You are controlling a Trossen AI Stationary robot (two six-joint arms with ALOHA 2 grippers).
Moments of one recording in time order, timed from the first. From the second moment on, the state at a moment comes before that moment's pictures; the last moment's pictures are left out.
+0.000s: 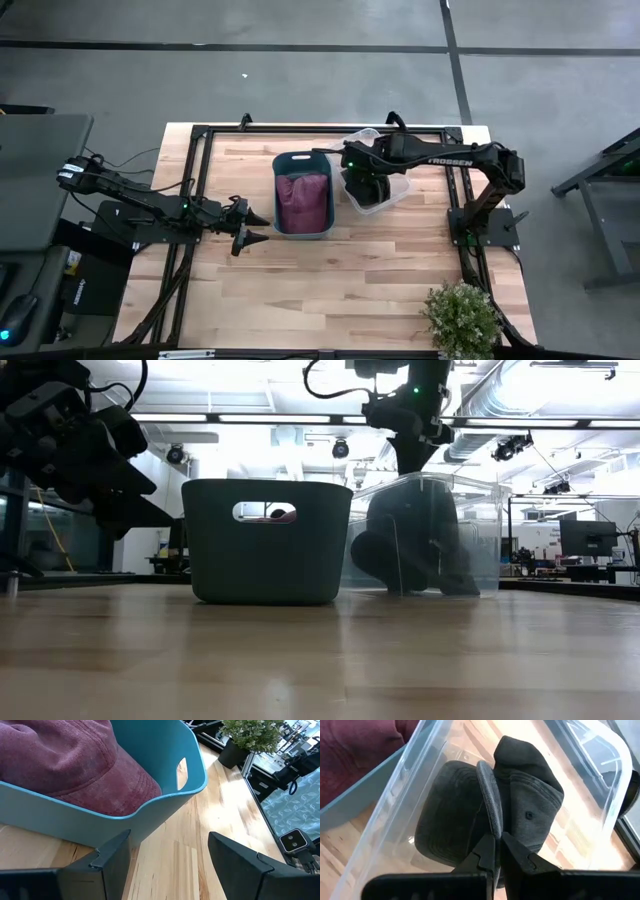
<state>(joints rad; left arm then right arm) -0.23 0.79 0.08 0.39 -0.13 -0.53 -0.20 1.69 1.52 -1.13 0.33 0.42</state>
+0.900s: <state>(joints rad) -0.23 0.79 0.08 0.39 -0.13 -0.53 -0.20 1.78 1.52 -1.00 0.13 0.36</state>
